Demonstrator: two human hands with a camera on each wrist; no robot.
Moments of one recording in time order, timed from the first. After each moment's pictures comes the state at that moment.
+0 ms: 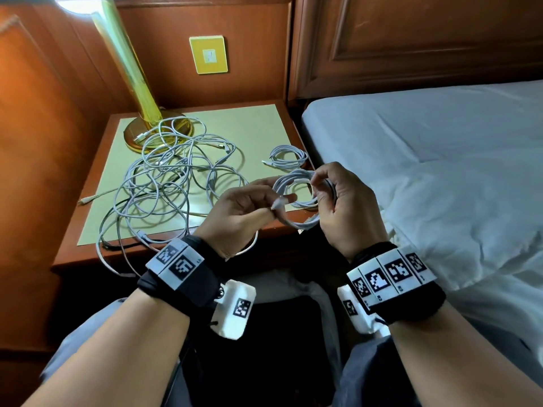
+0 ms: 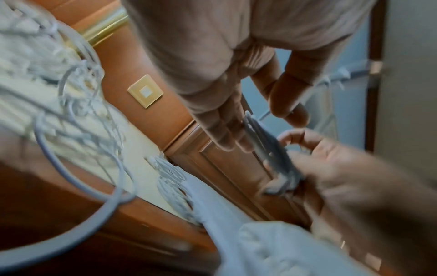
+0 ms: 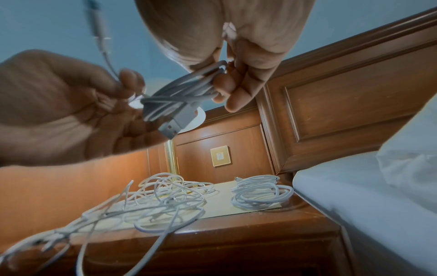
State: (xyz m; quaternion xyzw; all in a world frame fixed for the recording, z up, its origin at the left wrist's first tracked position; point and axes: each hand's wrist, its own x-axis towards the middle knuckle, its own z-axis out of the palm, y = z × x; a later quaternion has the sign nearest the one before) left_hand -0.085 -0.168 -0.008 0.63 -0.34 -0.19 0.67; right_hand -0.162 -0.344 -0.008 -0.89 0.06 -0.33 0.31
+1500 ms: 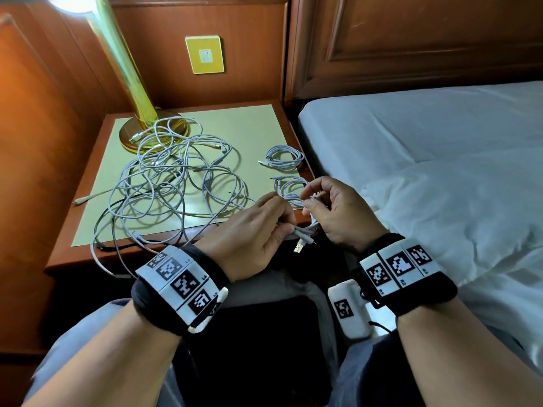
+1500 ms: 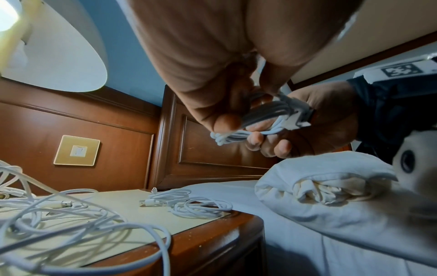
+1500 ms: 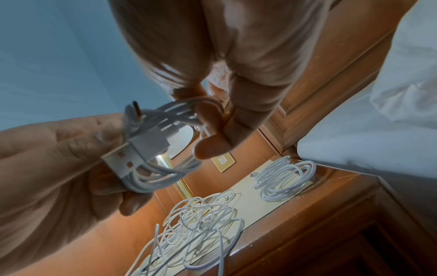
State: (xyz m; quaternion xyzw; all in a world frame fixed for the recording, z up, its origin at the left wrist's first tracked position) left_hand -0.093 -0.163 -0.011 0.77 -0.54 -0.03 0.34; right_hand -0.162 -0.349 -0.003 -0.83 0.14 -0.10 0.54
